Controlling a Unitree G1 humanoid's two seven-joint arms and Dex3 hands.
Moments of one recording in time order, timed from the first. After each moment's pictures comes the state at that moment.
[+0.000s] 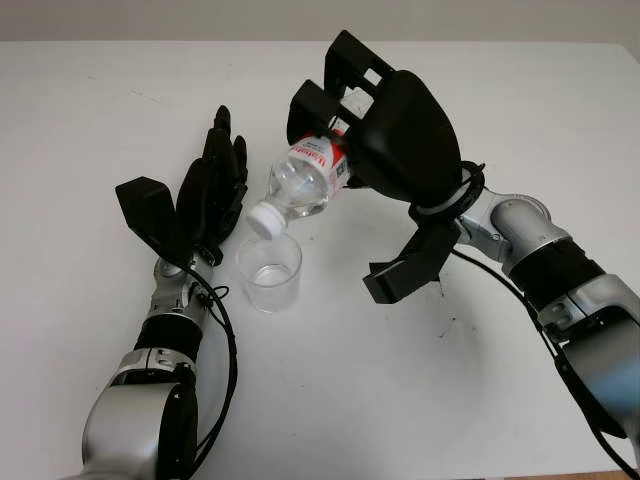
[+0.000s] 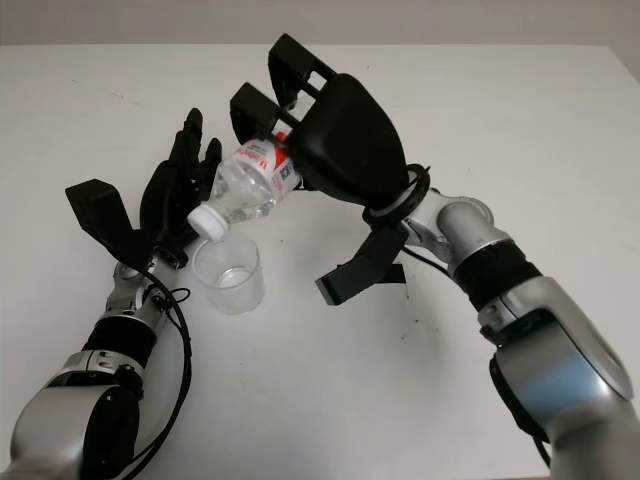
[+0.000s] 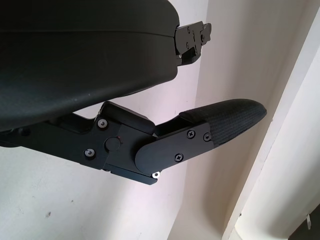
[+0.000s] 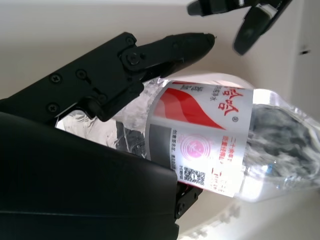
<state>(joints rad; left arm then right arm) -0.78 0.11 0.25 0.93 -0.26 -0.32 -0.38 -0.92 -0.52 0.52 0.62 -0.93 -0.58 -0.86</state>
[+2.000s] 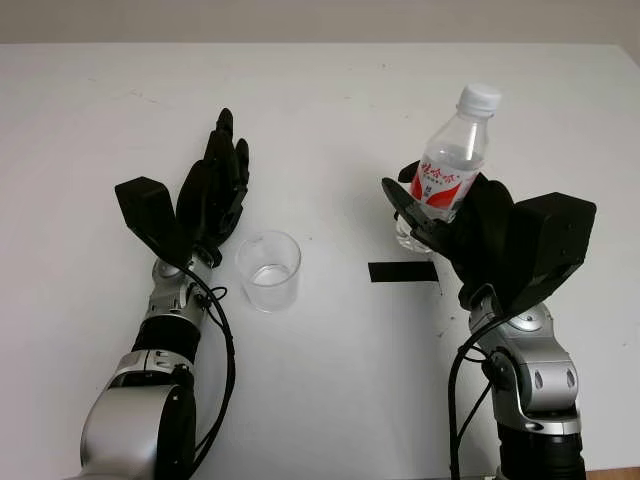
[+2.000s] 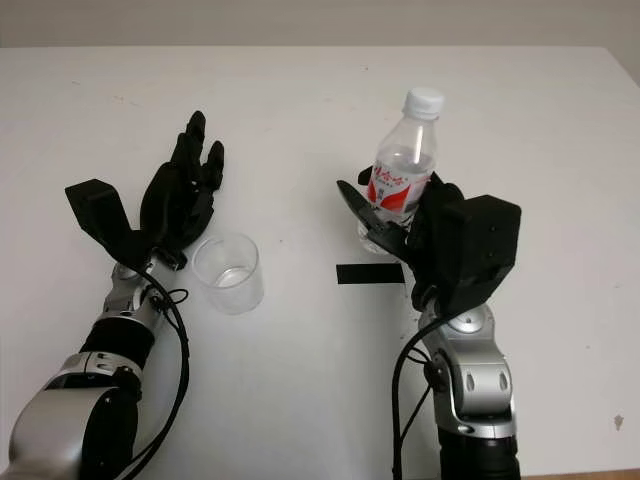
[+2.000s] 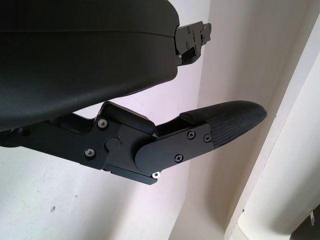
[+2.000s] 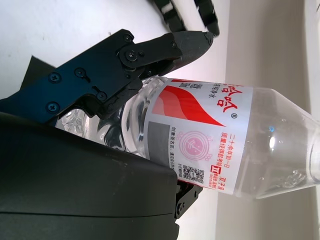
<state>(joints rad) -0.77 0.12 0.24 0.92 -0.26 -0.29 -0.39 -0.24 -0.08 -0.05 -0.29 0.08 0.42 -0.01</state>
